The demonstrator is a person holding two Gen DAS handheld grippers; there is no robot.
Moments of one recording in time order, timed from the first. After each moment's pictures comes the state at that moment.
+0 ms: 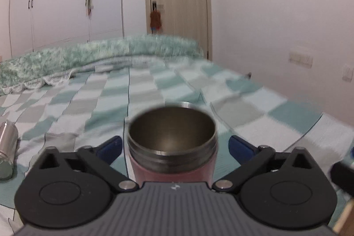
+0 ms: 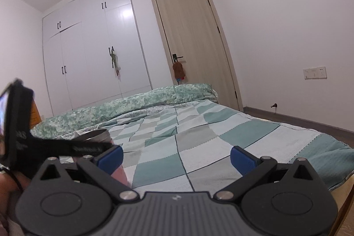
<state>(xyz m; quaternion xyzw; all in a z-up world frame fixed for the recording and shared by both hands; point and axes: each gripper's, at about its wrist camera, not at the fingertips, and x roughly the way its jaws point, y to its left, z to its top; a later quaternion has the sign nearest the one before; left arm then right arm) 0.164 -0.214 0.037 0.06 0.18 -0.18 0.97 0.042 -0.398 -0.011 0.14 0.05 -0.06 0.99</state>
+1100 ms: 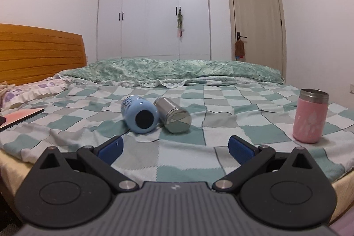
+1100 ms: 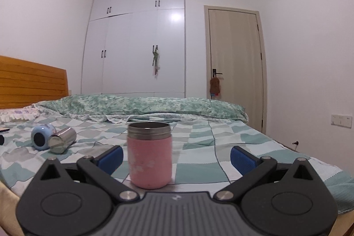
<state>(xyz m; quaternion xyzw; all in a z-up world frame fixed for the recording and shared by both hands) -0.002 0.055 0.021 0.01 0.11 0.02 0.99 0.011 -0.314 0.001 0.00 0.02 0.01 1.00</state>
